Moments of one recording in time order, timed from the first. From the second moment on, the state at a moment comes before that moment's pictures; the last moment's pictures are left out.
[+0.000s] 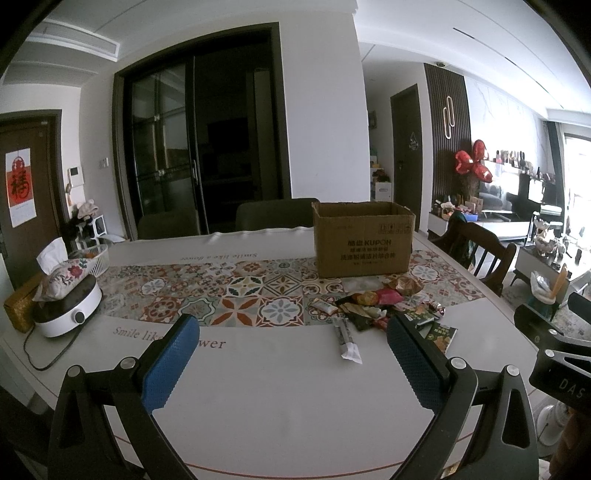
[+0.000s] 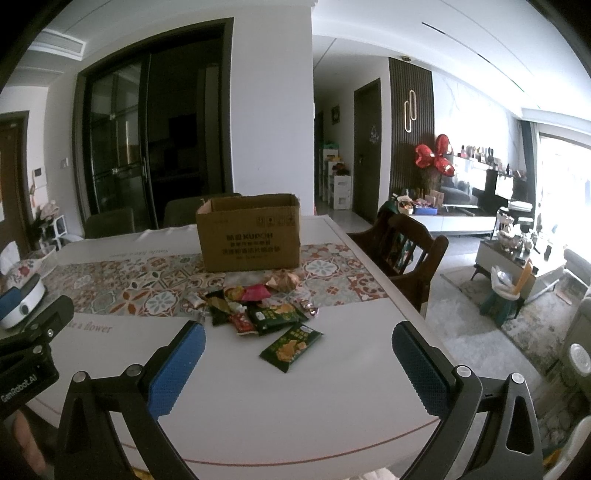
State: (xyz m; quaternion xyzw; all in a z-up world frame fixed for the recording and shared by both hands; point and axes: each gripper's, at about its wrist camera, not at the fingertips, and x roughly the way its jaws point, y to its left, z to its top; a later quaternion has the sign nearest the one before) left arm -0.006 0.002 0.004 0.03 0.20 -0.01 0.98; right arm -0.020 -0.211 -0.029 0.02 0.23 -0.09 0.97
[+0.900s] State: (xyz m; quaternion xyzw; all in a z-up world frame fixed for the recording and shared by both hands) left arm 0.074 -0.011 -0.028 0.06 0.27 -0.05 0.96; right arm 0.049 -0.219 -0.049 0.02 0.30 -0.09 0.95
